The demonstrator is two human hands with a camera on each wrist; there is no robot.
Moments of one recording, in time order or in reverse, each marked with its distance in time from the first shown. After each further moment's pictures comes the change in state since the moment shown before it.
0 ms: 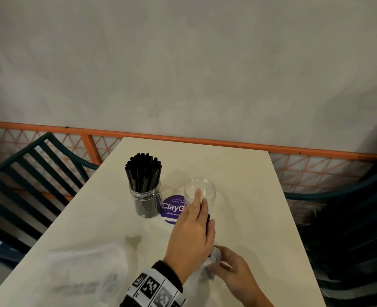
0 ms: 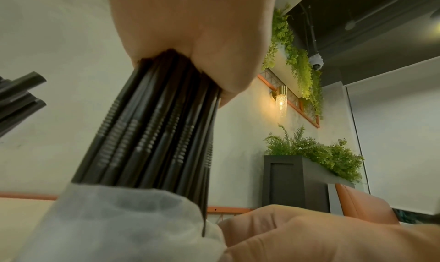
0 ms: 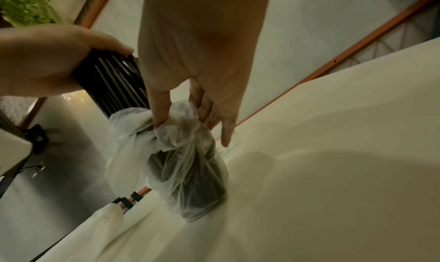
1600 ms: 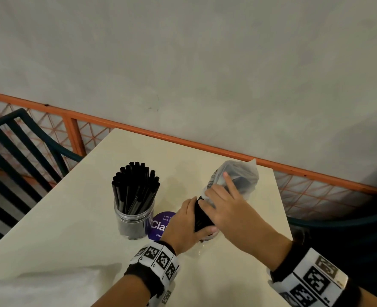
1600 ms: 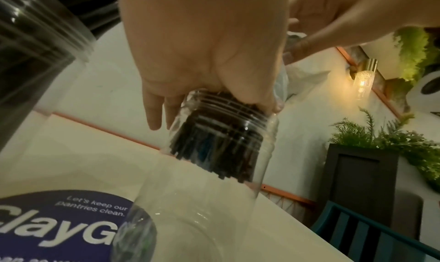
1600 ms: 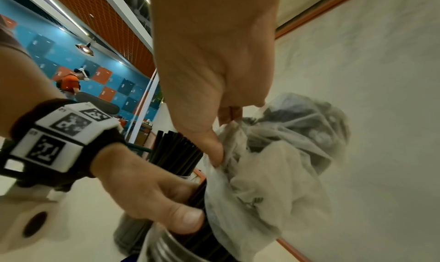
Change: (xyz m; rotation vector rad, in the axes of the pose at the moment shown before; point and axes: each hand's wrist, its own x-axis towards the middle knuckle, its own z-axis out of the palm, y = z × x) left_hand 0.114 -0.086 0.067 -0.561 -0.170 -0.171; right_hand 0.132 -0.172 -0.031 -1.868 0.025 -0.996
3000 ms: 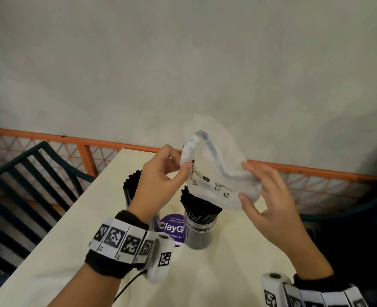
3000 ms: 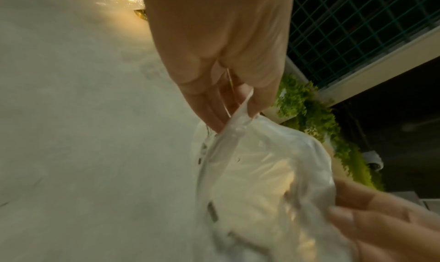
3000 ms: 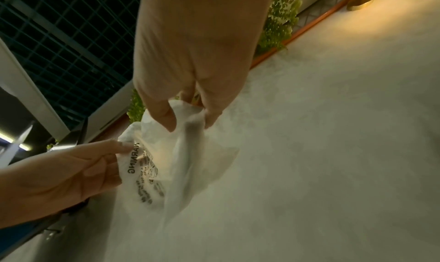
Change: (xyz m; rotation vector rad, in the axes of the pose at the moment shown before) left_hand -0.066 0.128 -0.124 -0.471 0.408 0.388; right_hand -0.076 0.006 -0.074 0.944 0.630 0.600
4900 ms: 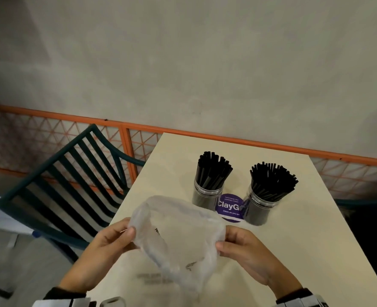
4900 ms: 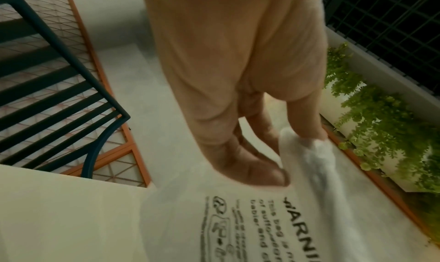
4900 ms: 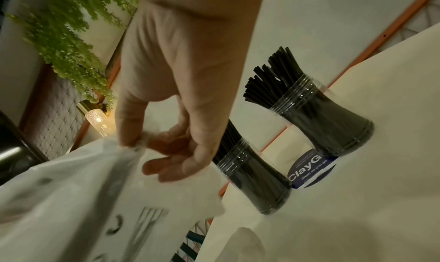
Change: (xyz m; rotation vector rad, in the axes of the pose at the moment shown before) left_hand -0.174 -0.032 -0.269 -0.272 -0.051 -0.601; right_hand -0.089 -0.114 0.189 0.912 -0.572 0.928
